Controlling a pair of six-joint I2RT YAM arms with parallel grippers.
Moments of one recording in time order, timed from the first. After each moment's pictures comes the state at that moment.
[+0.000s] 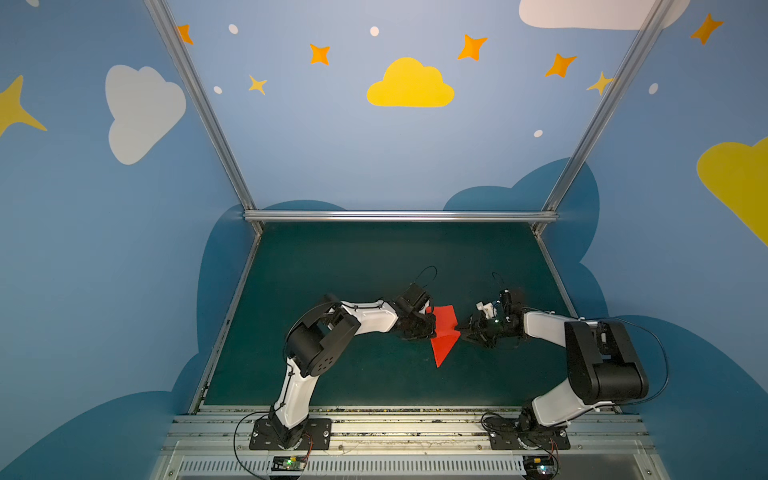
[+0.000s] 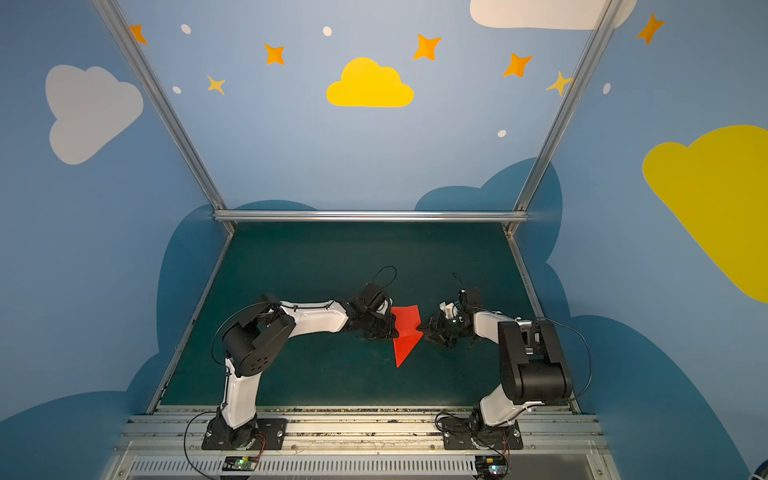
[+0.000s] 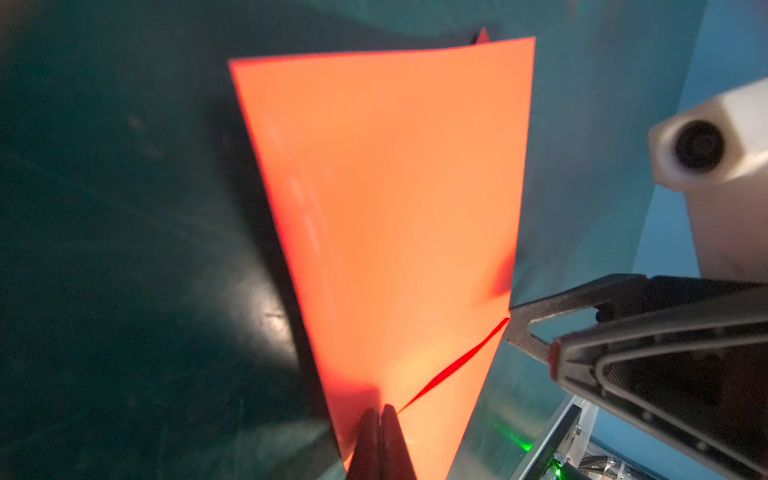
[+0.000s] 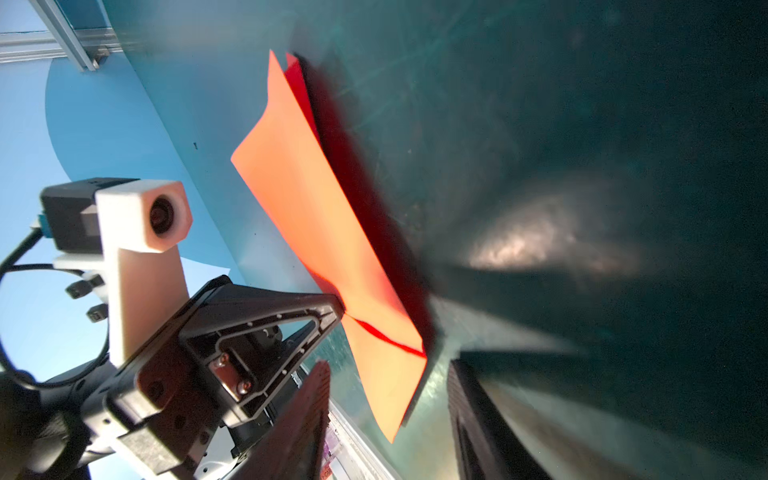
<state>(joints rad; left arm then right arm) -0.81 2.03 1.20 -0.14 0.41 -0.87 0.11 1.59 0.64 -0.28 -0.79 0.61</state>
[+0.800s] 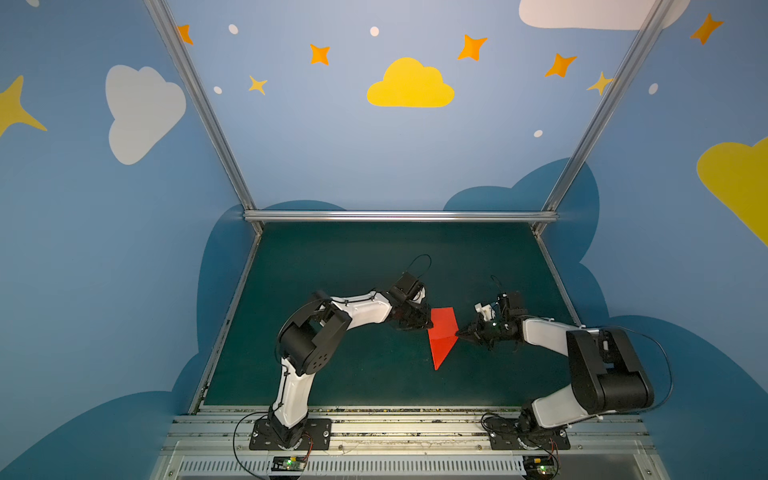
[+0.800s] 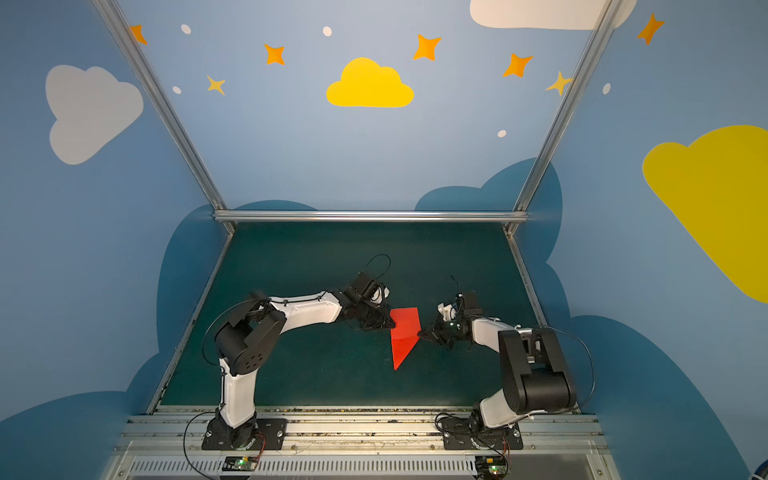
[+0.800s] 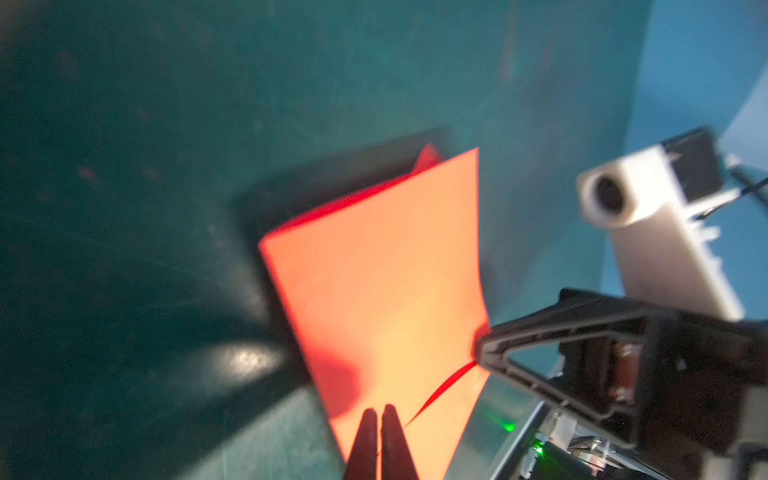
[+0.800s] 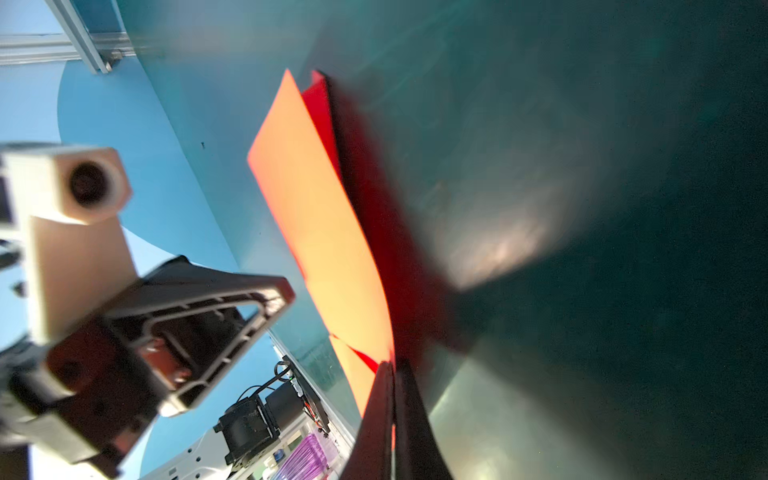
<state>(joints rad) -0.74 1.96 1.25 -0.23 0.47 -0.77 0.18 1.47 0.56 -0.21 -0.74 0.70</state>
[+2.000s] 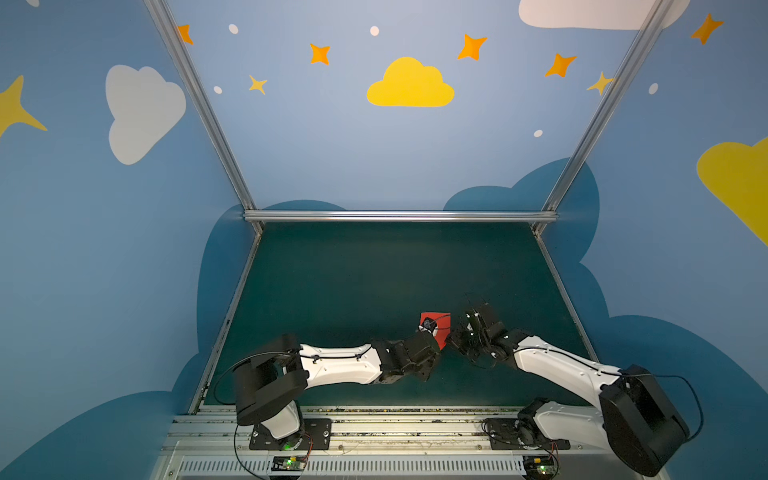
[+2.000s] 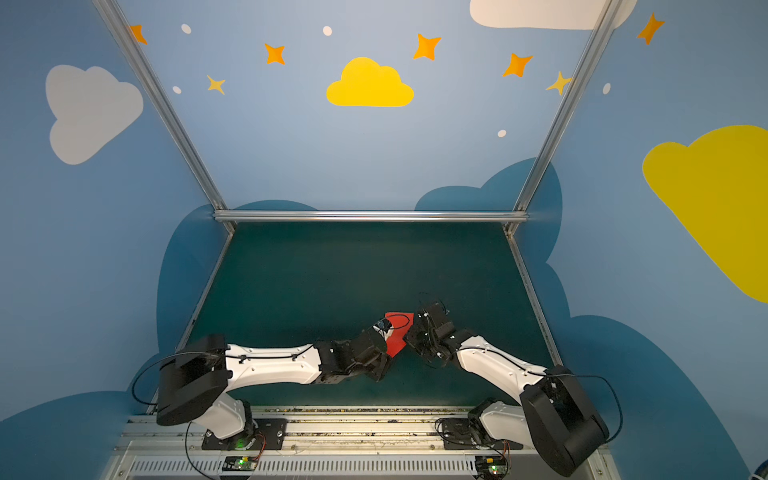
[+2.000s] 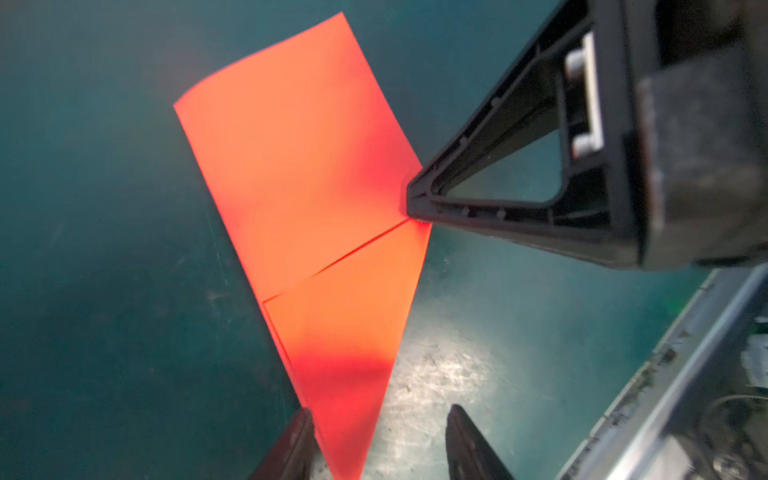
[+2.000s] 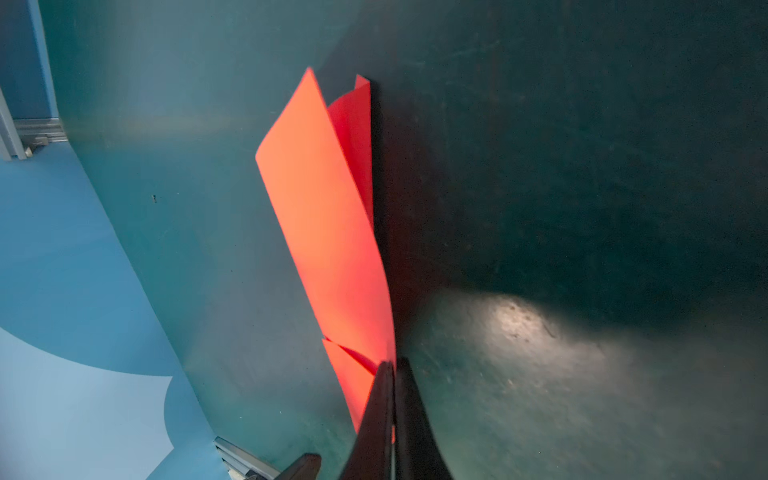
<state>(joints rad) -1.16 1.62 0.88 -0.16 -0.18 -0.54 0.62 1.24 0.54 -0.25 -0.18 1.21</state>
